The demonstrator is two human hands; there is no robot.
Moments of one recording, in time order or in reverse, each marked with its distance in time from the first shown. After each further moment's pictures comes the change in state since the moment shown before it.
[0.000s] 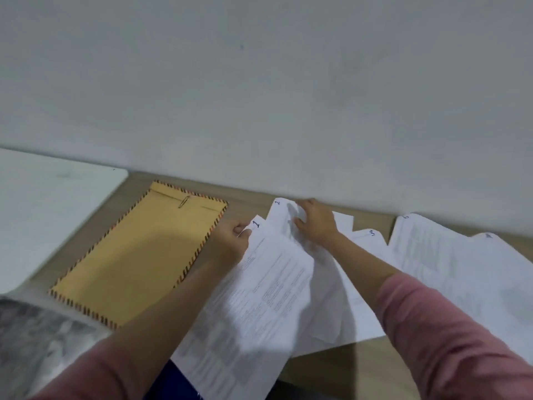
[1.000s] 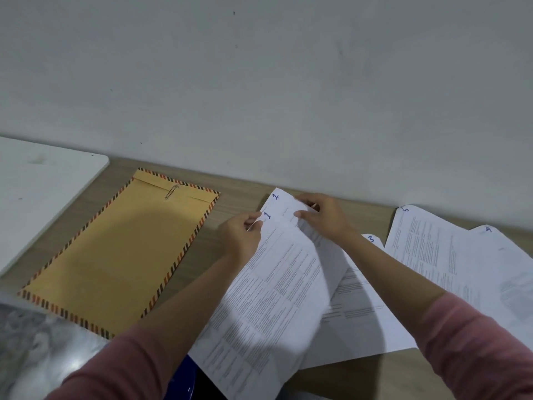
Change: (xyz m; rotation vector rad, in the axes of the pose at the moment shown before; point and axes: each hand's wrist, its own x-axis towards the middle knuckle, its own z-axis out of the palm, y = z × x) left_hand 0.012 0.007 0.054 -0.164 0.048 -0.121; right_hand -0.012 0.014 -0.018 0.547 -0.004 0.060
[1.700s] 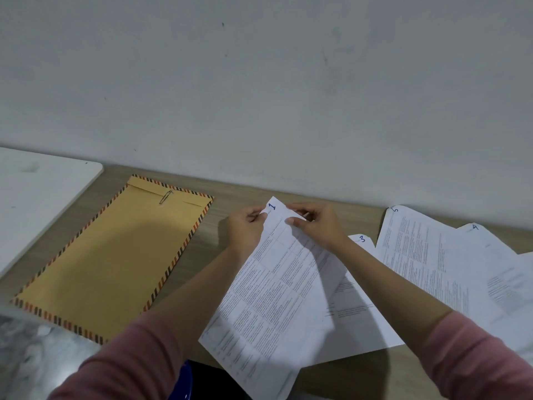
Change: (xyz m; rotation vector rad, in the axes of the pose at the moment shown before) left_hand -0.004 0.035 0.007 -0.220 -0.046 -0.082; right_hand -0.024 -0.003 0.000 0.191 0.026 -0.045
